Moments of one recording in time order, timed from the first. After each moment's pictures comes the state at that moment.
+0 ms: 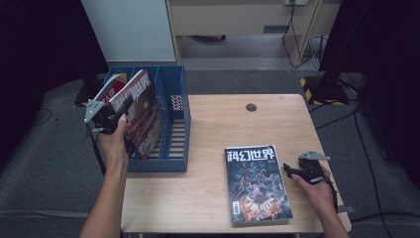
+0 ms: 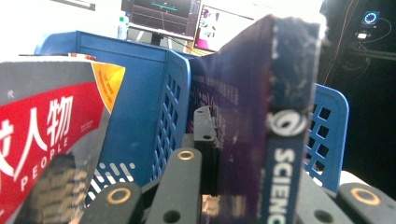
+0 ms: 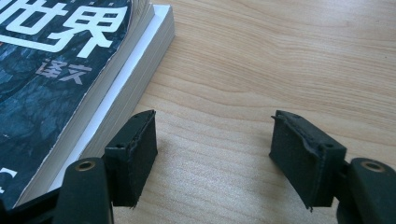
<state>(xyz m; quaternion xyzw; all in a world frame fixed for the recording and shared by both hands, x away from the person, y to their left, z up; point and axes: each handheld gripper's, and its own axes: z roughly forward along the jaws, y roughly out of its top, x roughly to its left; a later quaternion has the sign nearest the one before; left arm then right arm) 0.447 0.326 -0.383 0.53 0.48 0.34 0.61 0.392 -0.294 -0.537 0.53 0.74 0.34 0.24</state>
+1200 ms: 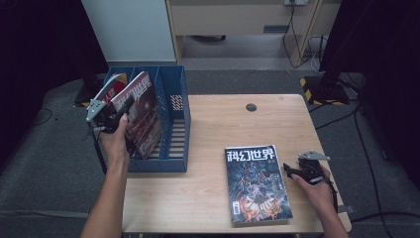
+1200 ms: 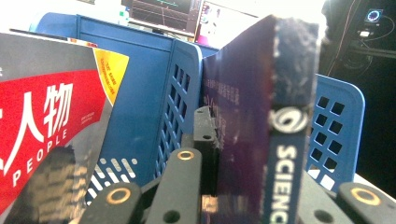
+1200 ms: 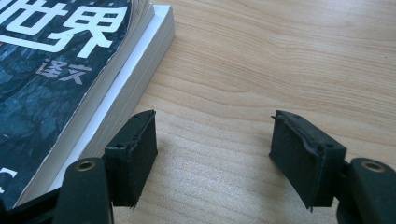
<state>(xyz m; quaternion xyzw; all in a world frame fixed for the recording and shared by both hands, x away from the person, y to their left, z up) 0.457 0.329 -0.391 0.53 0.48 0.34 0.61 0.392 -0.294 -0.537 0.53 0.74 0.34 0.23</state>
